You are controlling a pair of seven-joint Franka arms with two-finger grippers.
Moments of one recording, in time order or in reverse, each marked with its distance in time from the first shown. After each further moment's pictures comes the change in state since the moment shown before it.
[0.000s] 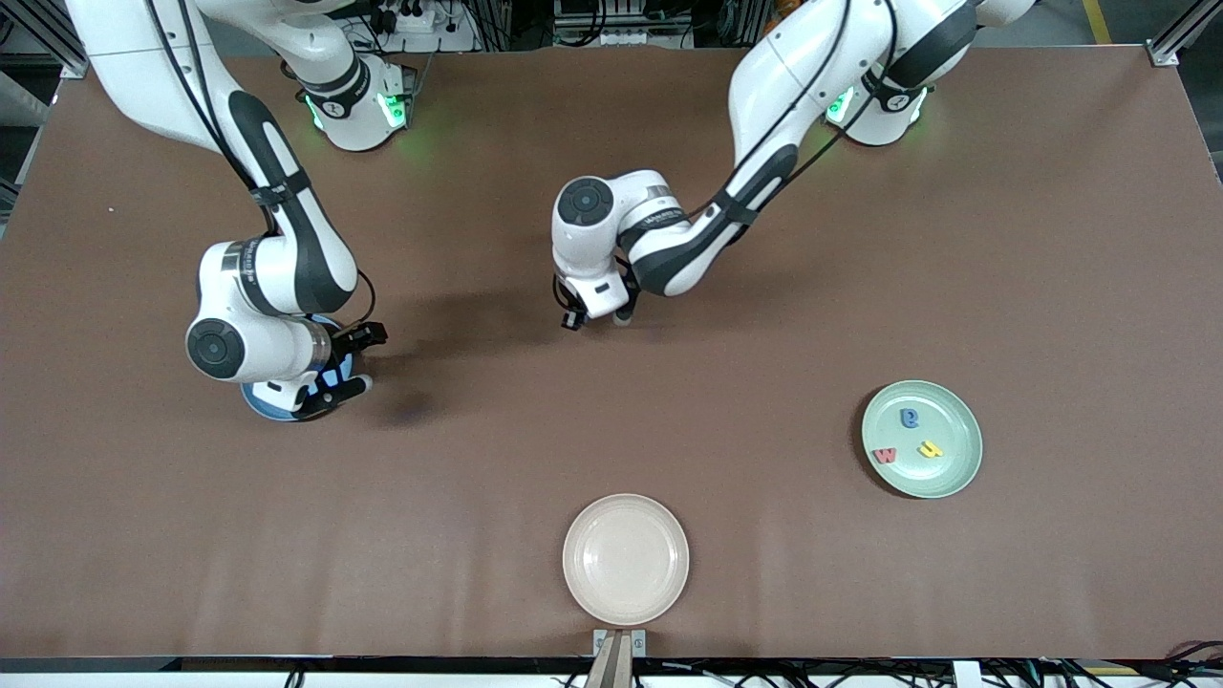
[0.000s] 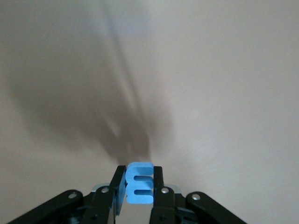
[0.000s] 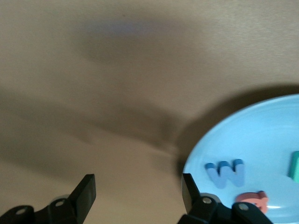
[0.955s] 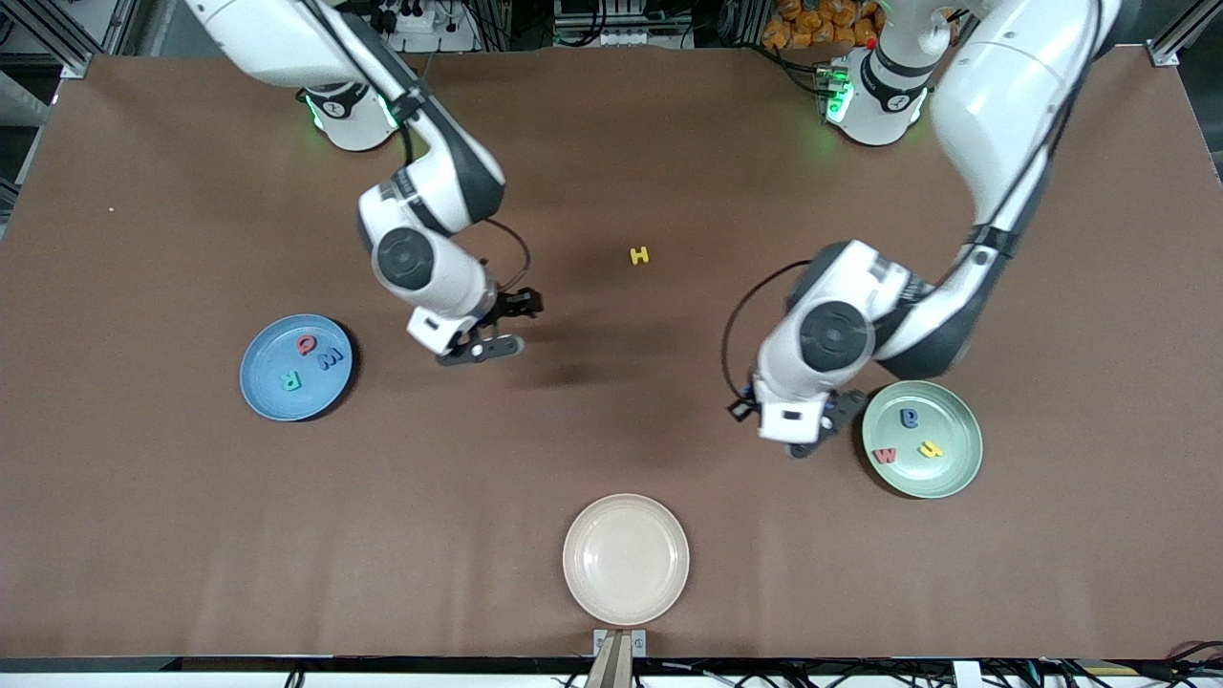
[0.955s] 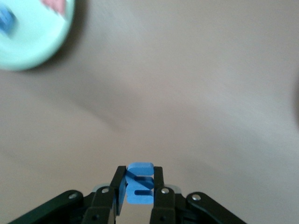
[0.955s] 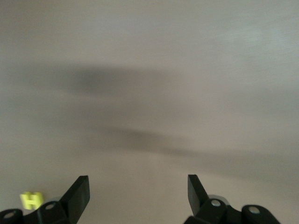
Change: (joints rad) left arm 0.565 -0.147 -0.112 0.028 -0.055 -0.378 1.191; right arm 0.193 -0.029 0.296 0.010 0.008 0.243 0.677
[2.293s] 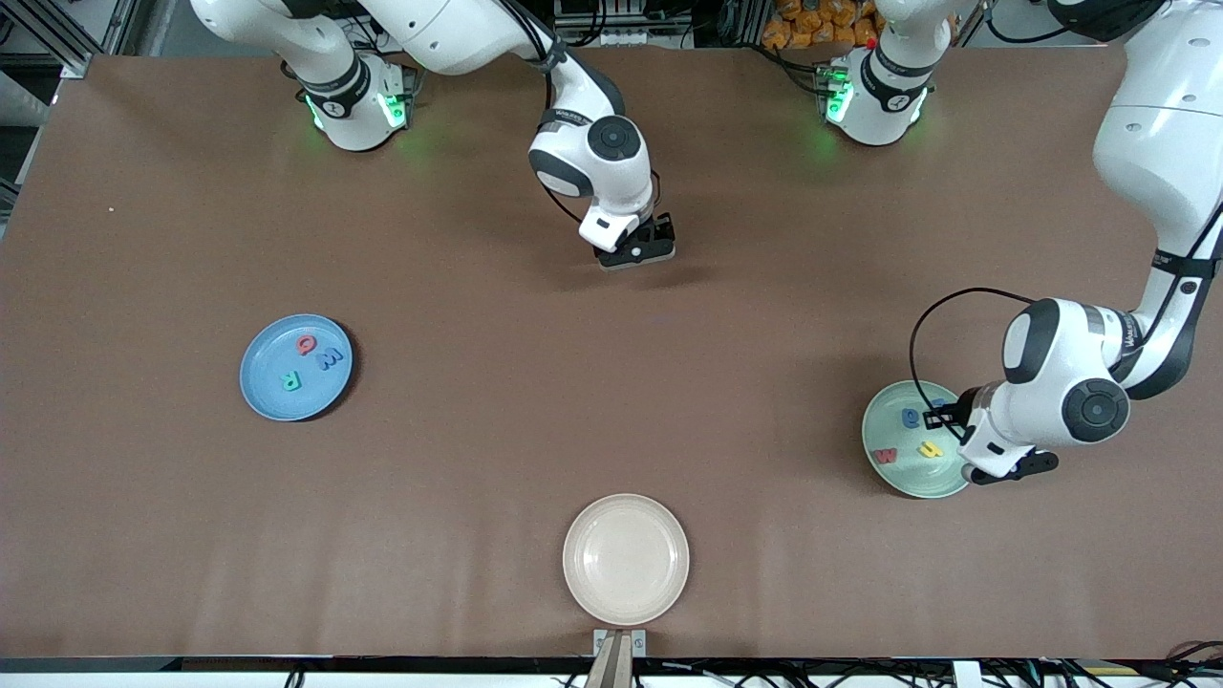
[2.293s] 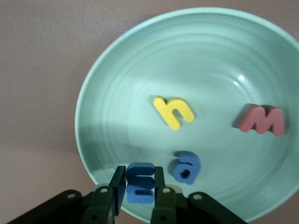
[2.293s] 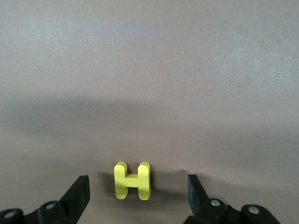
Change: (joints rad) left arm 0.402 0.060 0.046 -0.162 0.097 0.123 0.711; right arm 0.400 0.223 0.001 0.057 -0.329 0.255 0.573
